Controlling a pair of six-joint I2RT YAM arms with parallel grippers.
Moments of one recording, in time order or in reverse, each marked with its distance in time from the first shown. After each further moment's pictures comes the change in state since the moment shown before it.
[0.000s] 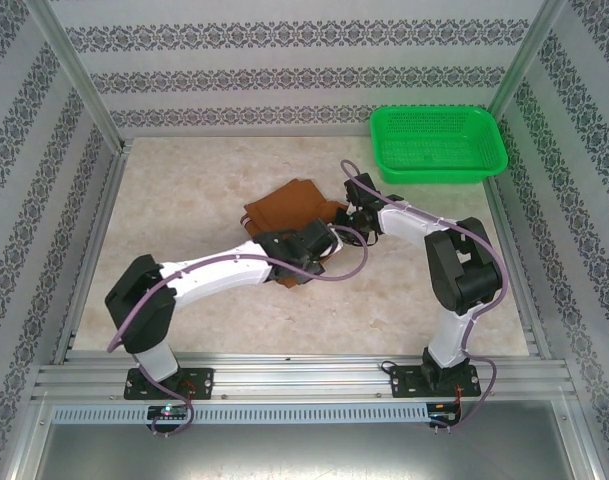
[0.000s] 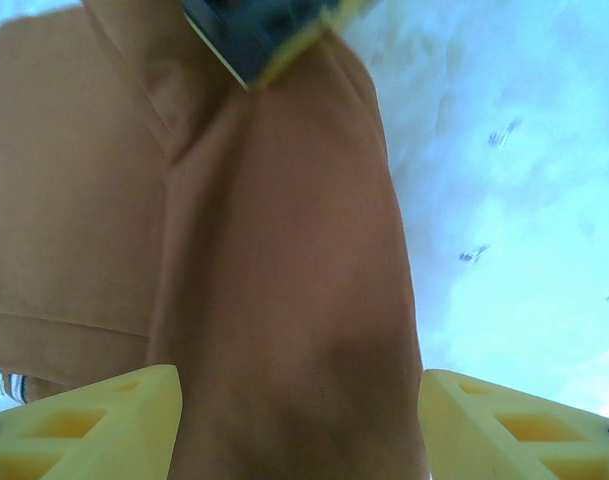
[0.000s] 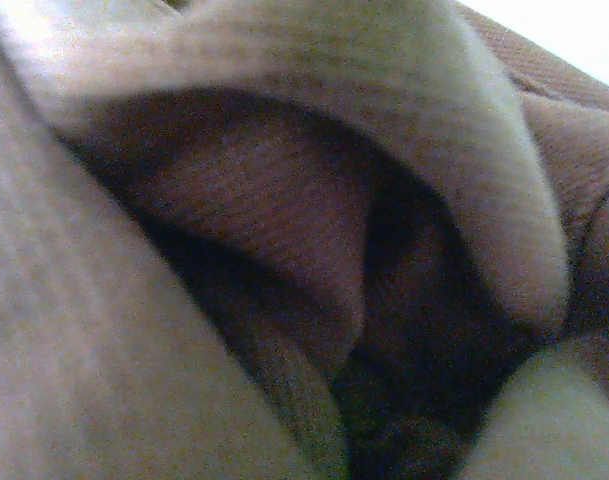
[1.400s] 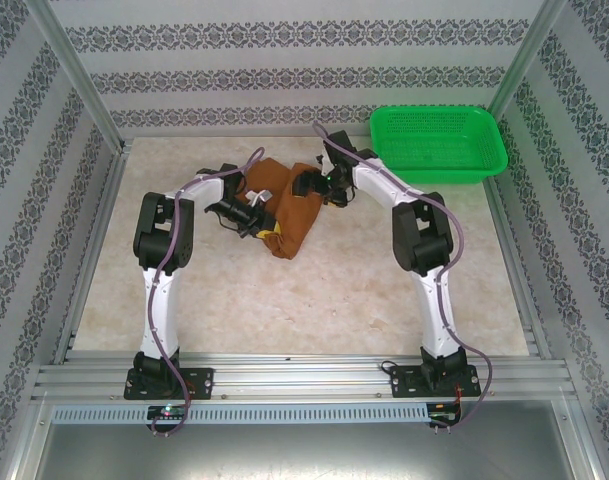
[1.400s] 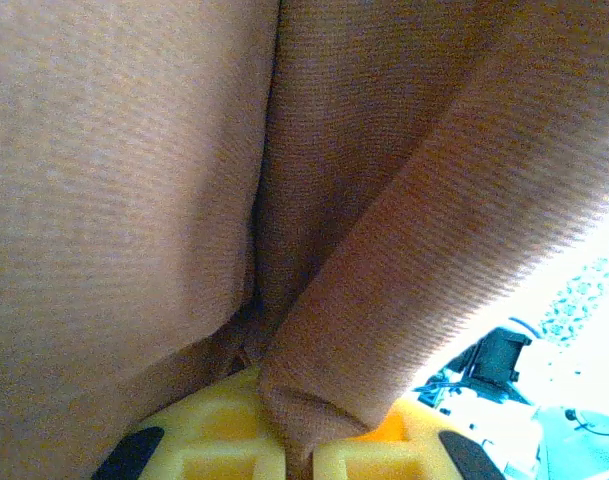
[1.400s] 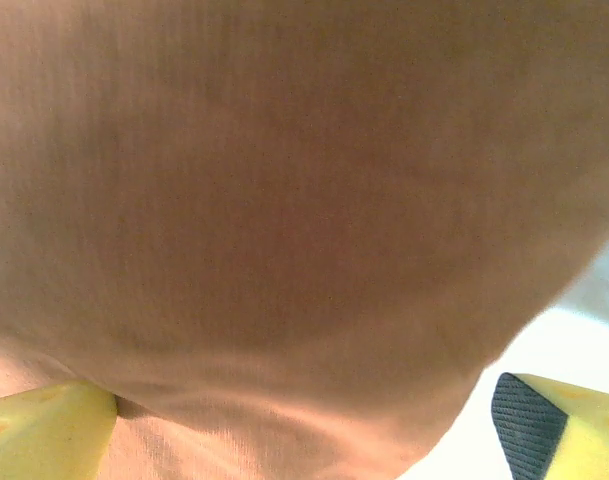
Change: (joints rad) left arm 0.761 0.567 0.433 -0.364 1.340 -0.277; right arm -0.019 0.481 0.792 -0.309 -0.104 -0.264
